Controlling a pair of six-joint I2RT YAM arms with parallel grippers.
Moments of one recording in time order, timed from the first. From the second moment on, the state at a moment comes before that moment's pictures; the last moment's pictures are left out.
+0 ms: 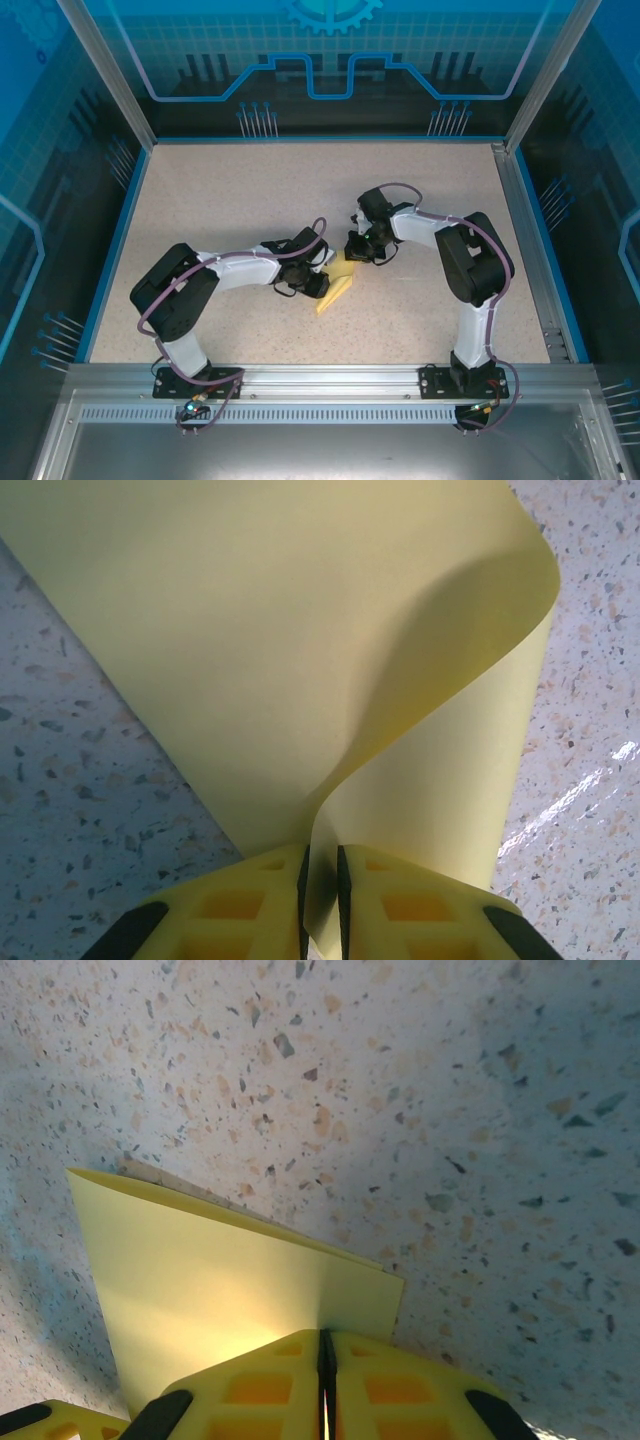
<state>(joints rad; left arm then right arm) -0.71 1.74 0.93 -0.37 0.20 -0.30 0.46 1.96 1.21 -0.54 -0.40 0.48</state>
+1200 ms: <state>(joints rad) -0.71 1.72 0.90 -0.33 0.19 -0.30 0.46 1.96 1.20 -0.52 -0.40 0.49</state>
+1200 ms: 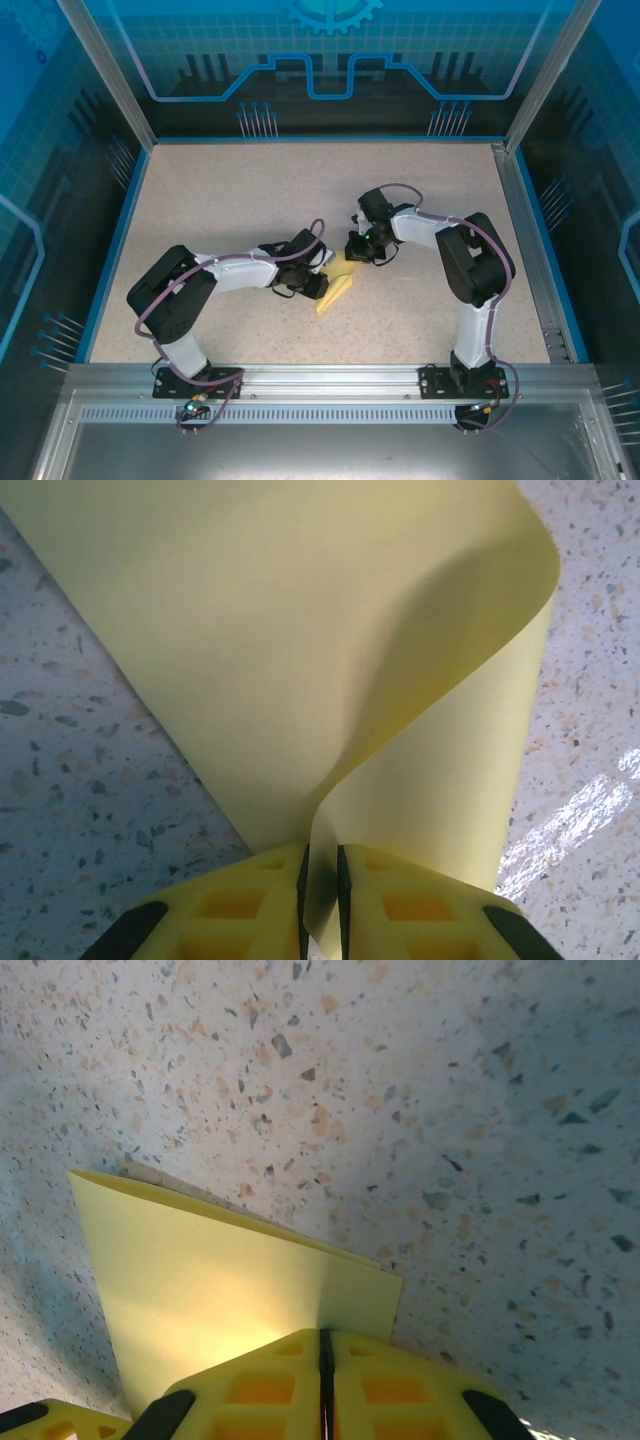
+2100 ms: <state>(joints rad) -0.71 1.71 0.90 -0.32 0.20 -0.30 0.46 1.95 1.18 -0.50 -0.40 0.49</state>
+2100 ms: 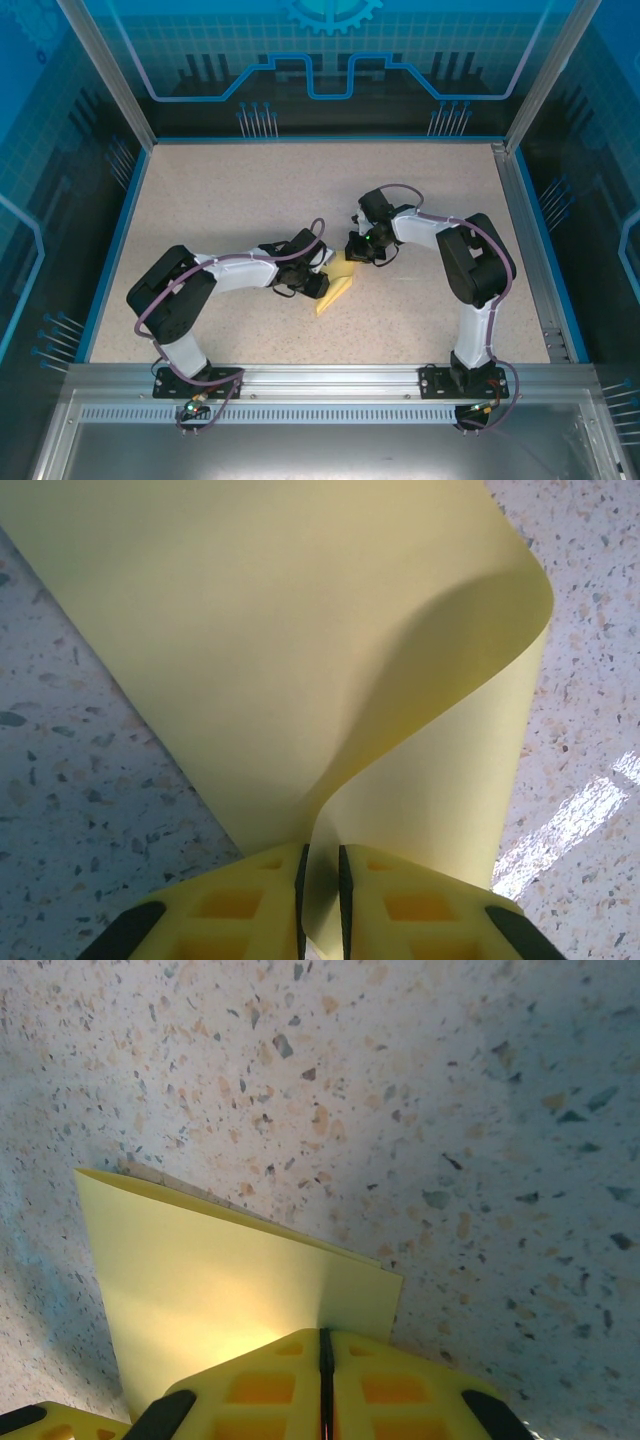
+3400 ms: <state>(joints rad) -0.71 1.73 0.91 -0.32 0.20 -0.30 0.41 1.64 1.04 -0.50 -0.42 0.53</state>
